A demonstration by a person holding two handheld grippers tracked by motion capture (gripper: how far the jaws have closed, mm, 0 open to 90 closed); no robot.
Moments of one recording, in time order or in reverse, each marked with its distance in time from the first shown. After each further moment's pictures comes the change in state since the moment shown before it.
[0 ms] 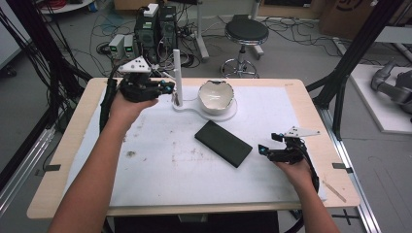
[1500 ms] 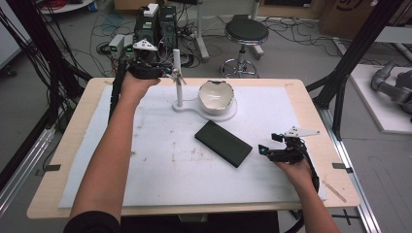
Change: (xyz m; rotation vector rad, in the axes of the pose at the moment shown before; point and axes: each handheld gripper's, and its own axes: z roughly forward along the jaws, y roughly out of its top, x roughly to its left) left arm 0.057 0.005 0.037 0.084 0.175 -0.082; right arm -0.002 -0.001 0.001 0.006 0.001 0.004
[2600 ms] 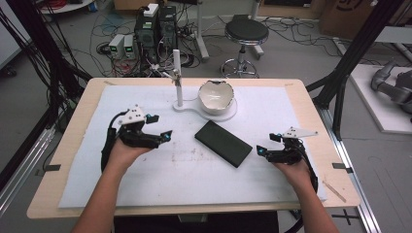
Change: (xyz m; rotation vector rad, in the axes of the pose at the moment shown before) left arm -0.088 -0.157 -0.040 -0.046 -0.137 -0.008; right arm 0.006 0.002 0.002 -0.003 0.011 -0.027
